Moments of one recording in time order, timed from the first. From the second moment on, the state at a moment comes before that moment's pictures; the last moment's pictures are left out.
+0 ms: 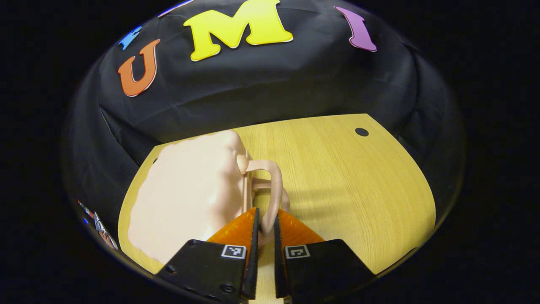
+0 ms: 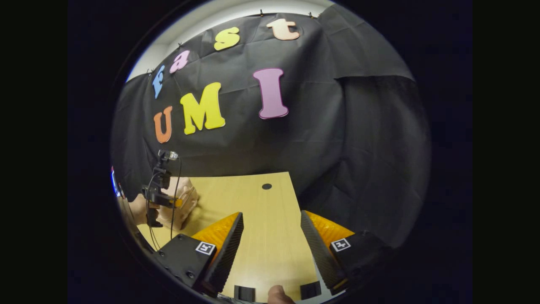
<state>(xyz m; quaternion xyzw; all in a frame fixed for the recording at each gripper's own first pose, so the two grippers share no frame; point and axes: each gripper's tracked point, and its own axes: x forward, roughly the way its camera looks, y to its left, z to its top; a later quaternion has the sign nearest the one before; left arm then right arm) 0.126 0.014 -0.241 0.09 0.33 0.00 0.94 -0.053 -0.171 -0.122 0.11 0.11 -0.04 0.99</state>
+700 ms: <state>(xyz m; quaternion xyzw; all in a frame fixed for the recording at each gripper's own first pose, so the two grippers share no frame) 0.039 0.037 -0.091 0.03 0.18 -0.01 0.98 -0.018 -0.055 -0.040 0.05 0.05 -0.01 1.00</state>
